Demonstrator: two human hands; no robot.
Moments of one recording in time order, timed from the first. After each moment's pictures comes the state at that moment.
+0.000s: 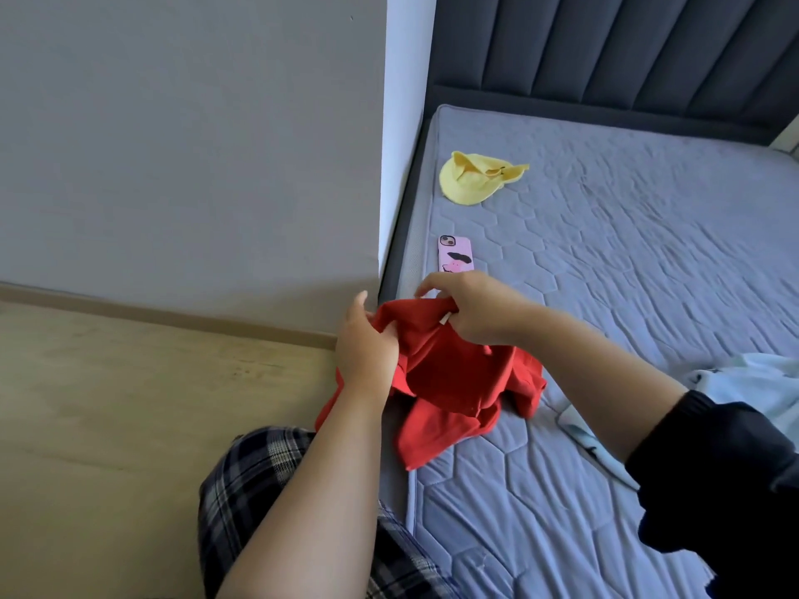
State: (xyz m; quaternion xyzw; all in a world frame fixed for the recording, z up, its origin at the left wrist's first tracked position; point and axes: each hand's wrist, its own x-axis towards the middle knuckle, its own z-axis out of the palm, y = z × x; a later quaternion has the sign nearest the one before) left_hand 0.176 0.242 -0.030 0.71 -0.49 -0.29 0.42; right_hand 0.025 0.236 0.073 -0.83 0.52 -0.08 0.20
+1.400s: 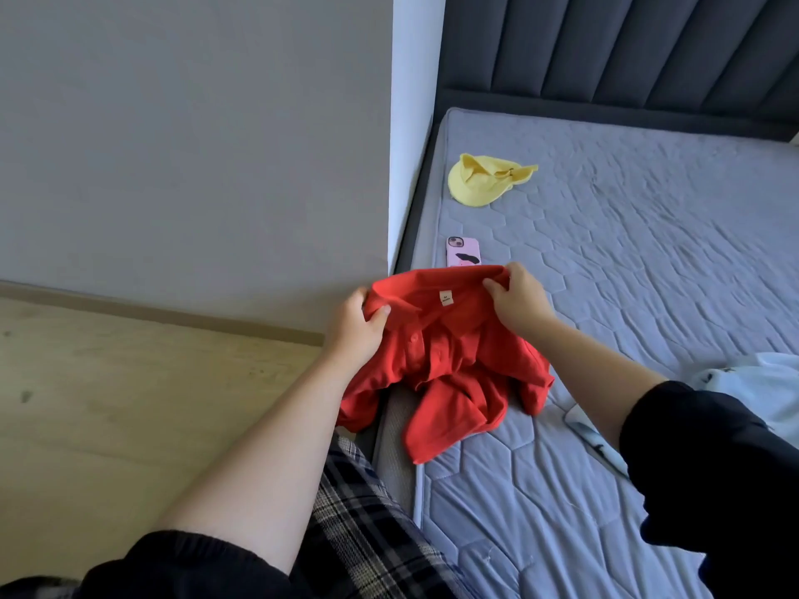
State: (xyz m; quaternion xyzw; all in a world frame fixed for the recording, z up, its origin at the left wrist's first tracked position) left_hand 0.210 0.240 -0.004 0.65 -0.58 -0.28 0.39; right_hand -0.013 0.208 0.026 -0.60 0.72 -0.29 0.20
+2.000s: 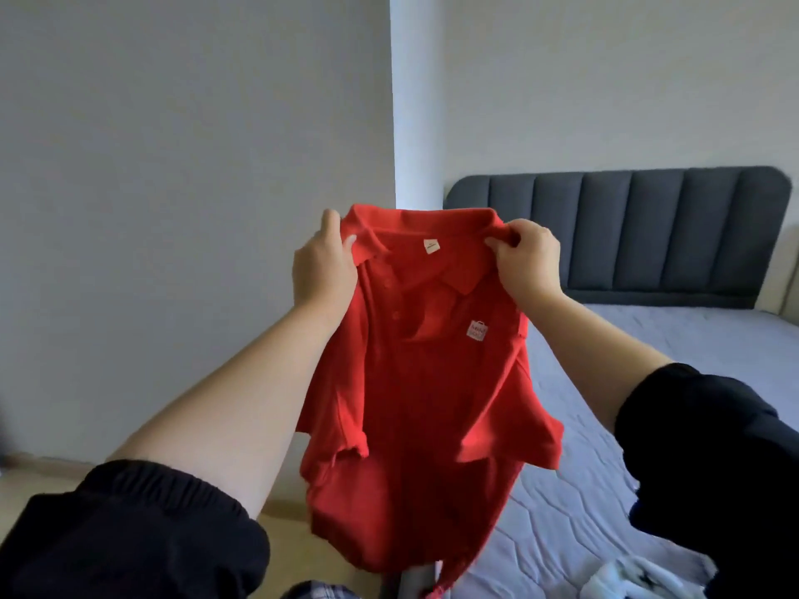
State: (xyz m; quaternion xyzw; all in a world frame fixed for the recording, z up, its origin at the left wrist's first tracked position) left_hand 0.224 0.262 0.327 0.59 -0.60 0.18 0.50; right_hand -0.002 0.239 0.326 -0.60 0.52 -0.60 0.02
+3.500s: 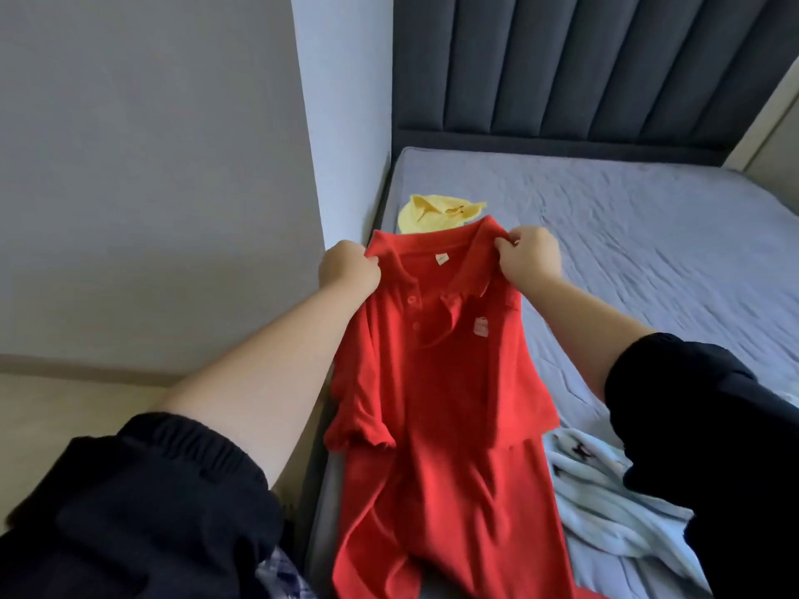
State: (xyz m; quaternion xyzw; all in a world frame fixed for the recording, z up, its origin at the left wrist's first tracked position) left_hand 0.118 0.112 0.093 0.71 -0.59 -0.23 0.30; right_hand -0.114 0.129 0.111 -0.56 0.75 -0.34 0.10
